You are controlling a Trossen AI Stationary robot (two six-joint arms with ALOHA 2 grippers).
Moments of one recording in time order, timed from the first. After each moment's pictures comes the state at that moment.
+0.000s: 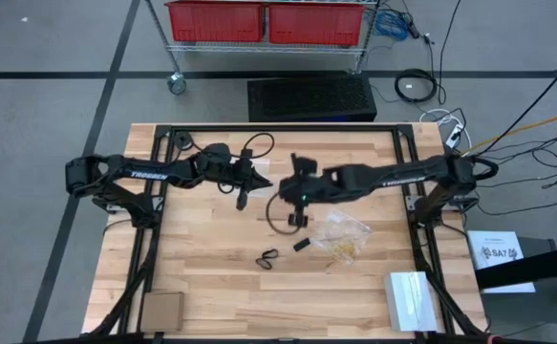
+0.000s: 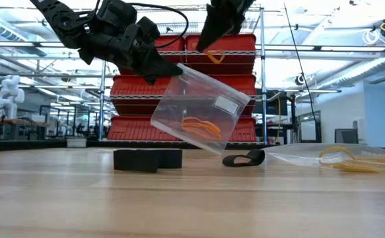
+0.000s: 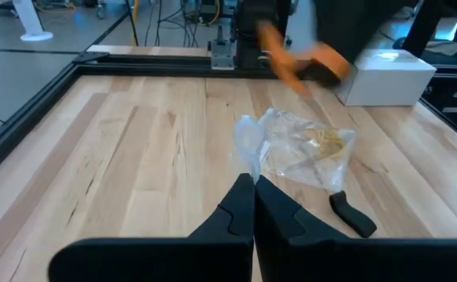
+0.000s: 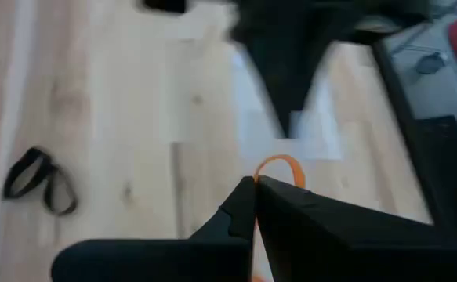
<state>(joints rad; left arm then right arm) 0.33 1.37 0.63 0.44 0.41 0.09 0.07 1.69 1.52 -0.69 0.31 0.05</state>
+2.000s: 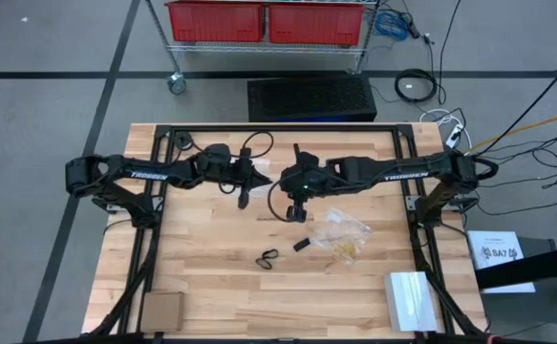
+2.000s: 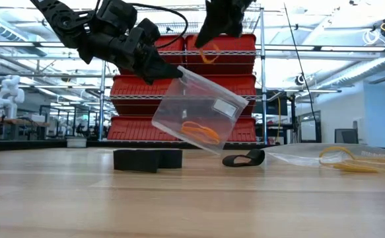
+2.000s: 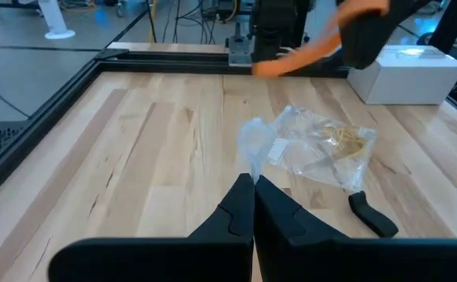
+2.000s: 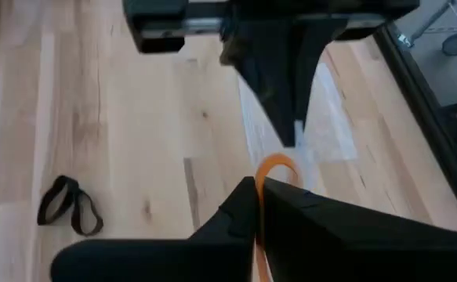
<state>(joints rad) 0.32 1.37 0.63 0.44 0.35 0.09 0.02 1.67 1.51 -0.67 0.22 0.13</state>
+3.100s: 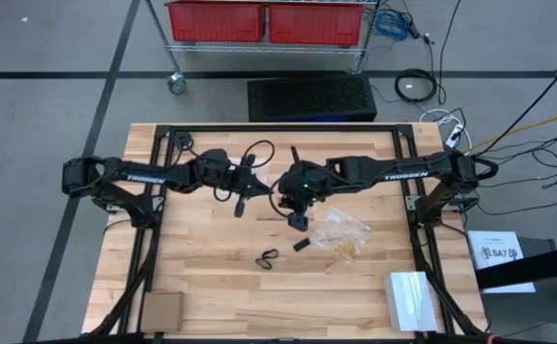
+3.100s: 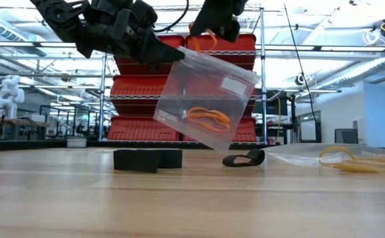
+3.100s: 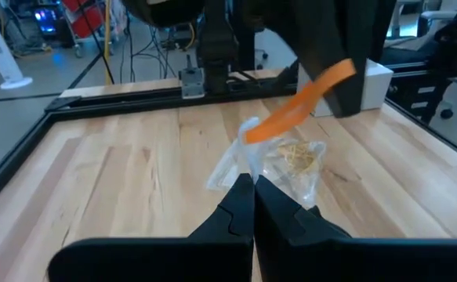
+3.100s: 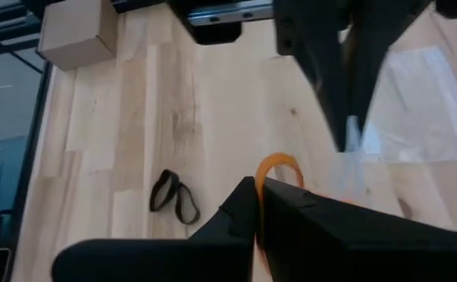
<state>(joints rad) 0.25 1.34 0.63 0.48 0.42 0.17 0.02 1.67 1.51 -0.64 -0.05 0.23</state>
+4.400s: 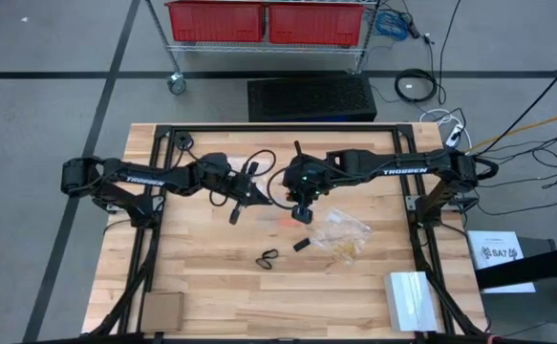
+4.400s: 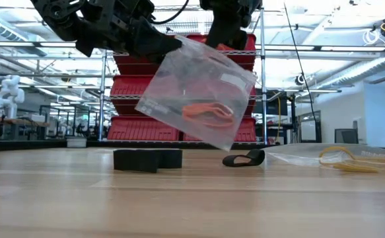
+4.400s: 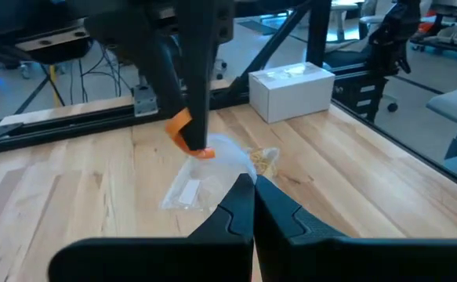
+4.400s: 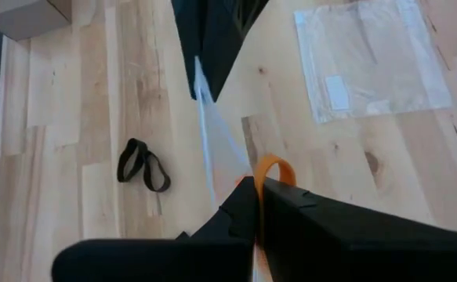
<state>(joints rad) 0.21 1.34 0.63 0.49 0.53 0.20 -0.03 1.67 1.51 -0.76 -0.06 0.22</state>
